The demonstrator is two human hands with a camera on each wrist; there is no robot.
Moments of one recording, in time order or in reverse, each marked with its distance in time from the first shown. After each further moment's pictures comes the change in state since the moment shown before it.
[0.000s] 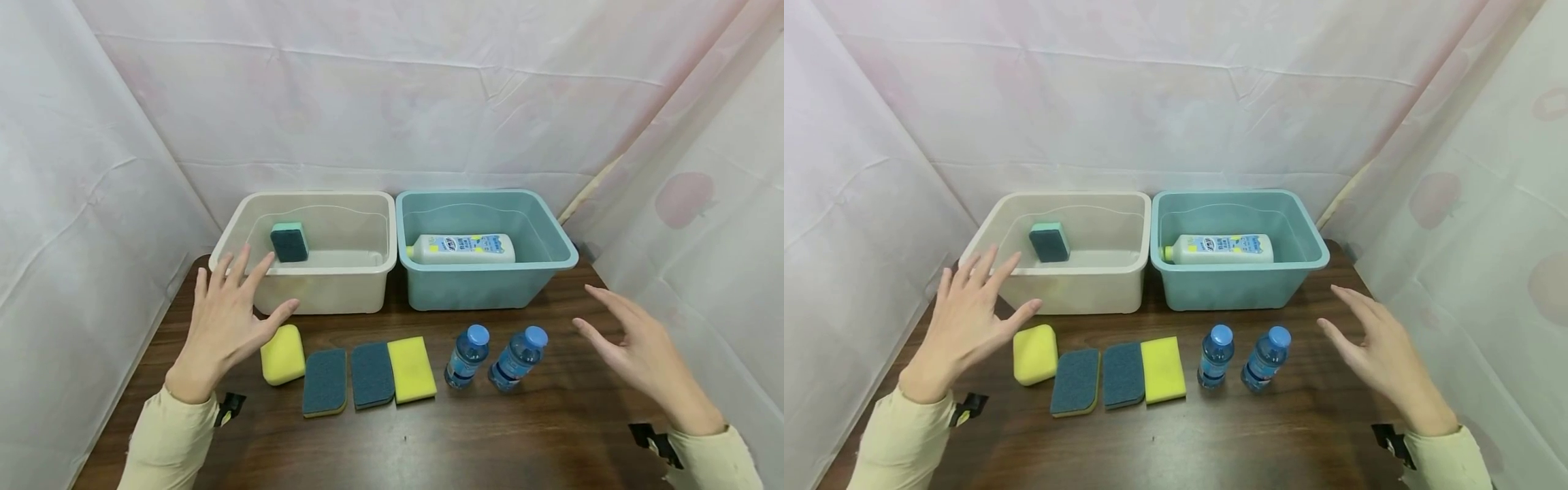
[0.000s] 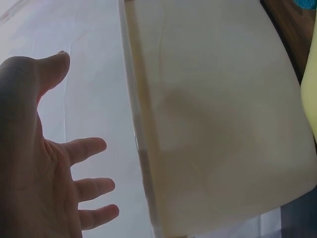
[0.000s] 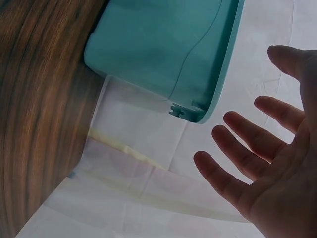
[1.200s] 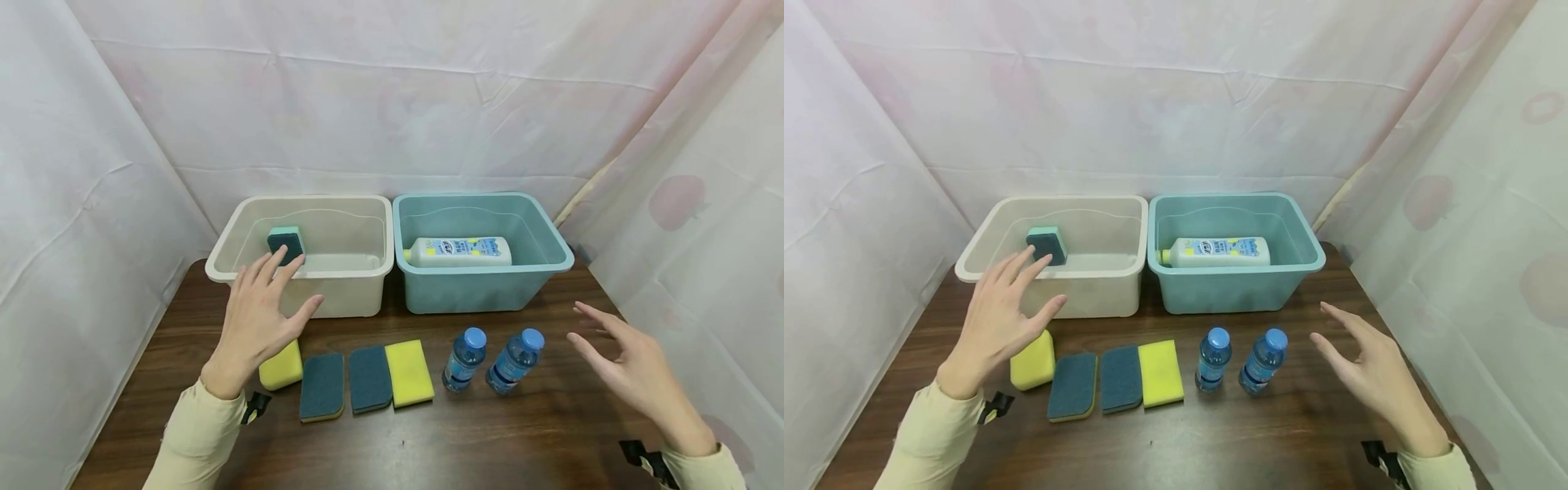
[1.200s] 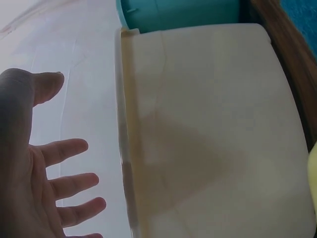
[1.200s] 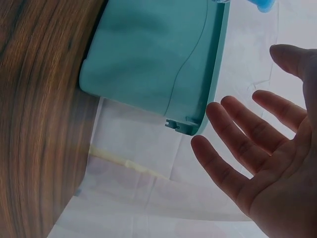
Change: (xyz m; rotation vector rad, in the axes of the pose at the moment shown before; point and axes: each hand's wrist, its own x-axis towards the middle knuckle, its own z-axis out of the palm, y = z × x) left_hand 0.015 0.031 0.025 -0.128 0.162 0.128; right_hand -0.017 -0.010 0.007 0.079 0.069 -0.033
